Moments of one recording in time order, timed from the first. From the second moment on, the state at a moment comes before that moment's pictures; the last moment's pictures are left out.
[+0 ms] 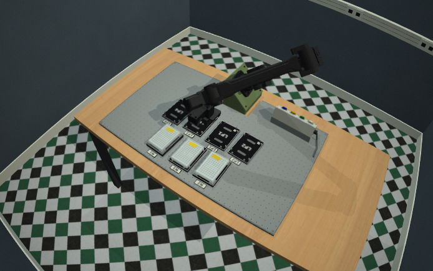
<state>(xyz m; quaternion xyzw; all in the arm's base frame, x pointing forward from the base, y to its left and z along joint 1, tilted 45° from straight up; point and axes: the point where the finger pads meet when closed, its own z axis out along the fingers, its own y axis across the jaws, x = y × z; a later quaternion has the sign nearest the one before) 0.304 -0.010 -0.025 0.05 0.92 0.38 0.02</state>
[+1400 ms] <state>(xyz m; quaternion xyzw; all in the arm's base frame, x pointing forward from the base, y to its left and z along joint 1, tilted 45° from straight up) 0.290 -0.037 0.049 0.00 0.92 0.38 0.05</state>
